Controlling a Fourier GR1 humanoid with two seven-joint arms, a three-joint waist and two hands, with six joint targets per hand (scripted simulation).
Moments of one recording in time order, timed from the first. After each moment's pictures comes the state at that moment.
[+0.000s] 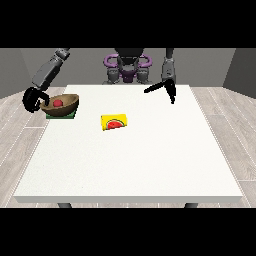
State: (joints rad) left arm -0.53 0.09 0.02 -1.50 -0.32 0.23 -0.23; right arm -0.68 -0.78 -0.47 -0.39 -0.28 0.35 -0.25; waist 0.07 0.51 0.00
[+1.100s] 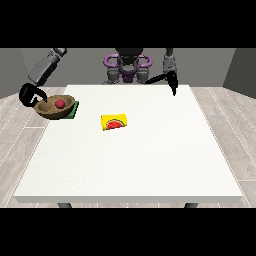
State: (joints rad) left arm -0.44 0.10 0.00 -1.65 -0.28 0.17 -0.15; right arm -0.67 -0.83 -0.43 -0.30 -0.23 0.33 -0.19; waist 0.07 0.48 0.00
